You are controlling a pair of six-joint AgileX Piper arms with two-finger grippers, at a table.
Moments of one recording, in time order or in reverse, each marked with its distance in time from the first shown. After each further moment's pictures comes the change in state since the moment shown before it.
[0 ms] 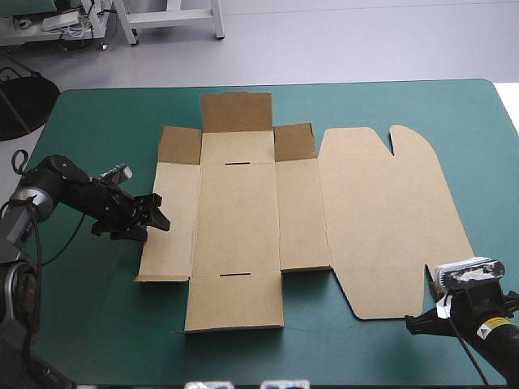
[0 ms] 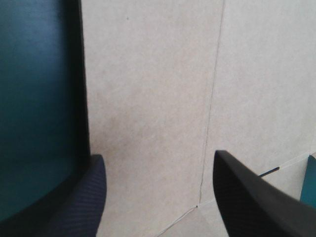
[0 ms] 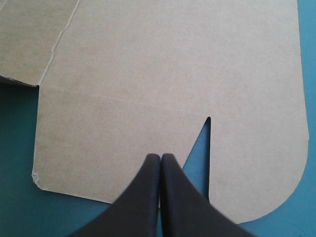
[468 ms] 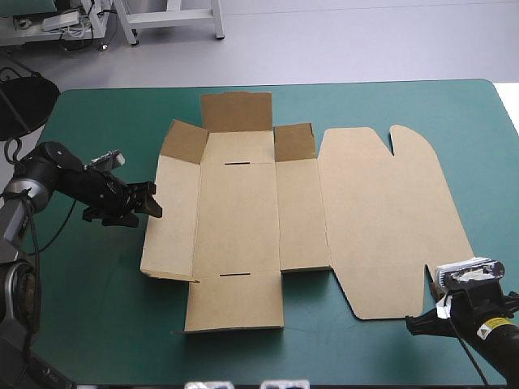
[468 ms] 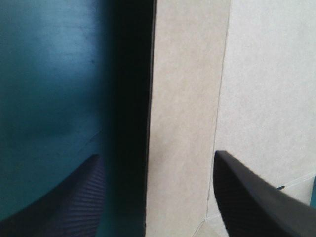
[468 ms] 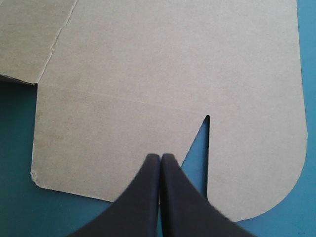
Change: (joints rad) left arm 0.000 0.000 -0.102 0.062 0.004 -0.056; right arm 0.000 0.000 0.000 -0.006 0.005 0.000
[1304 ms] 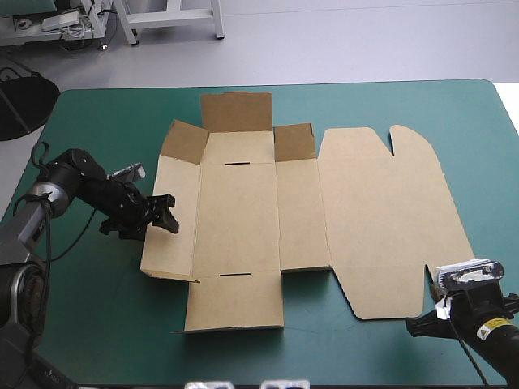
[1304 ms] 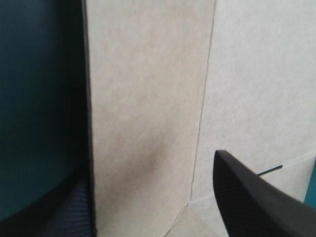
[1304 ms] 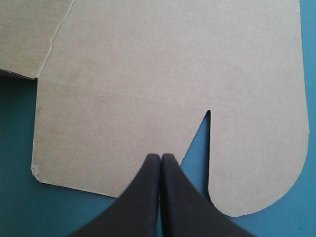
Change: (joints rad) left arm -0.100 0.000 0.082 0.003 -0.001 -0.064; right arm 0.000 0.000 0.000 -0.002 0.015 0.000
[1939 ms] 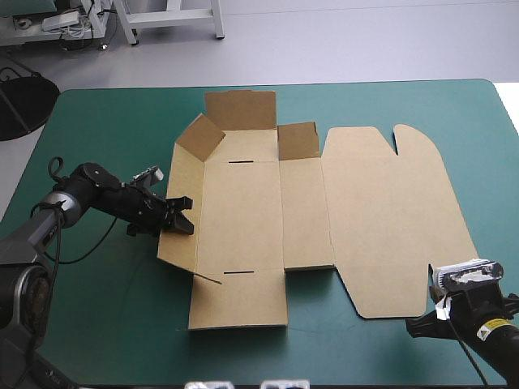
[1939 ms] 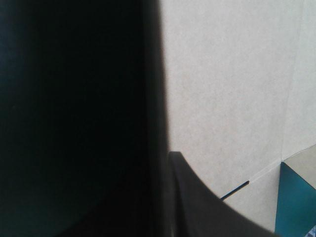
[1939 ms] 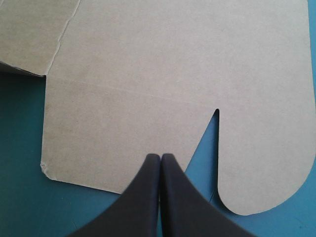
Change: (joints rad) left arm -0.053 0.008 0.100 -0.219 -0.146 0.164; right arm 0.000 0.000 0.000 0.000 0.006 0.000
